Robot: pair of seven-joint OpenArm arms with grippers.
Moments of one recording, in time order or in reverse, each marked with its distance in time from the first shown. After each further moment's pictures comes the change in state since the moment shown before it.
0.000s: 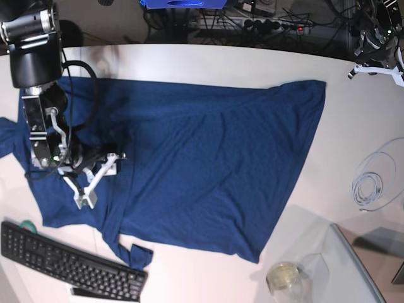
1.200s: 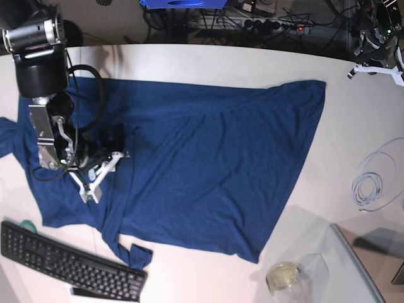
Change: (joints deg) left arm 0.0 0.1 0.0 0.0 0.0 0.0 0.0; right arm 3.0 -2.1 0.2 -9.4 0.0 0.0 0.5
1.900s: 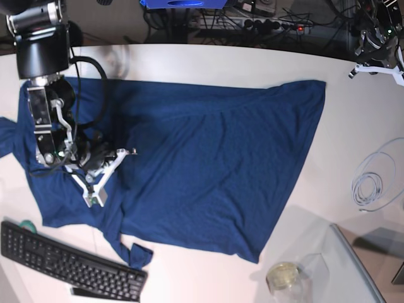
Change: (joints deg) left arm 0.0 -0.1 -0.1 0.0 0.1 0.0 0.0; right arm -7.0 -0.4 0.5 20.1 -0.3 -0.6 -8.0
